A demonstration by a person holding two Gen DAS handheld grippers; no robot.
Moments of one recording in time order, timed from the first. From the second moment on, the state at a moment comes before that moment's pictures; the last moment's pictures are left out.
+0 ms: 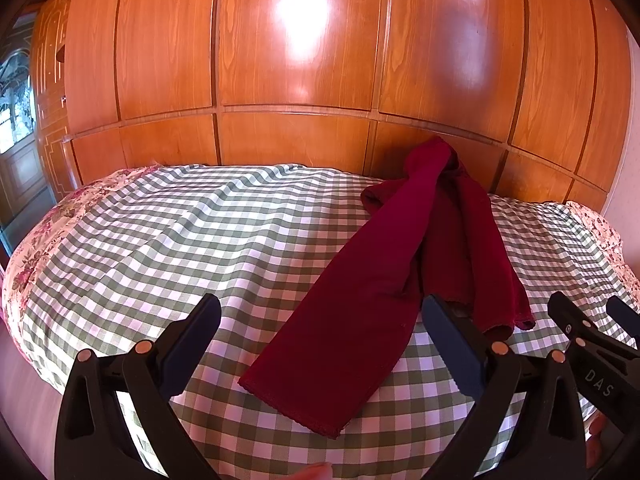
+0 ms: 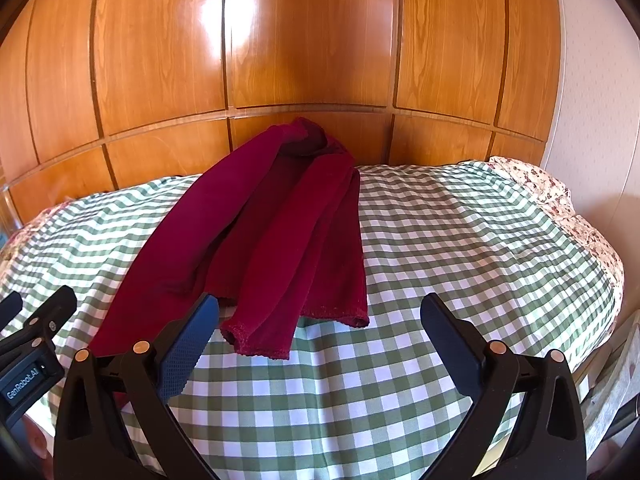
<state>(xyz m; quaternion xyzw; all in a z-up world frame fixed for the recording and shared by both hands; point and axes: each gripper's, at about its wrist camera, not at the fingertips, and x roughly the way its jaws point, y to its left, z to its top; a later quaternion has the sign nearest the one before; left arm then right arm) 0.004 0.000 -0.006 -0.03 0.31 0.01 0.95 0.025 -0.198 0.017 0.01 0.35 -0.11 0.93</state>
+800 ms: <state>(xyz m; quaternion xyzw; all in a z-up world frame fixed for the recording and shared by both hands) 0.042 0.041 -0.071 -0.03 0.41 -0.02 0.91 0.048 -0.220 -0.023 0.11 0.43 0.00 0.90</state>
